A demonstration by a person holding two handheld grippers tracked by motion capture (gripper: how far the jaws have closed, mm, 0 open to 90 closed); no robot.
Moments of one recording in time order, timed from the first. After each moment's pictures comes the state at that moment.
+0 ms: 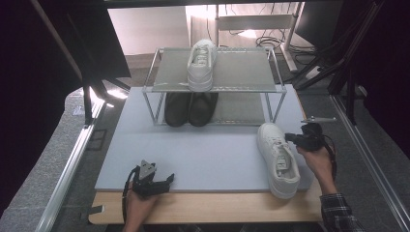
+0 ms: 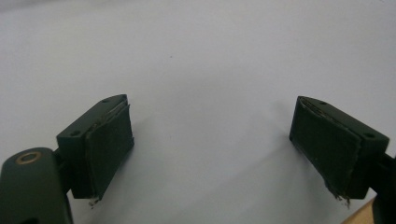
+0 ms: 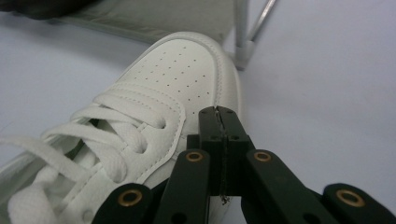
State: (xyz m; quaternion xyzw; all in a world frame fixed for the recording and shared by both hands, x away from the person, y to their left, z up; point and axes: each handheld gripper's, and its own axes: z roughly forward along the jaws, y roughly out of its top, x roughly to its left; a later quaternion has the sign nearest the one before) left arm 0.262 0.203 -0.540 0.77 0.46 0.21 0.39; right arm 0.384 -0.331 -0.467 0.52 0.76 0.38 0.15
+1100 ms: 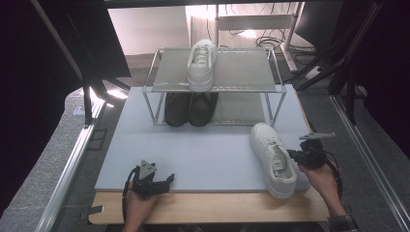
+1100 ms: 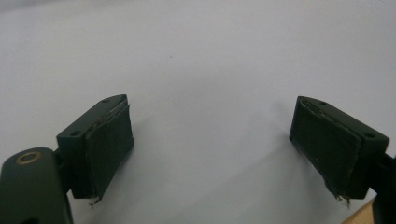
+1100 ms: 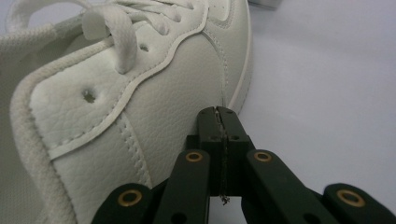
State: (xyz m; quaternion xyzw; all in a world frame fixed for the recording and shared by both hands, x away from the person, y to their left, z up) left arm 0.262 0.203 -0.540 0.77 0.46 0.21 0.39; right arm 0.332 -0.322 -0.473 0.51 0.78 0.34 0.14
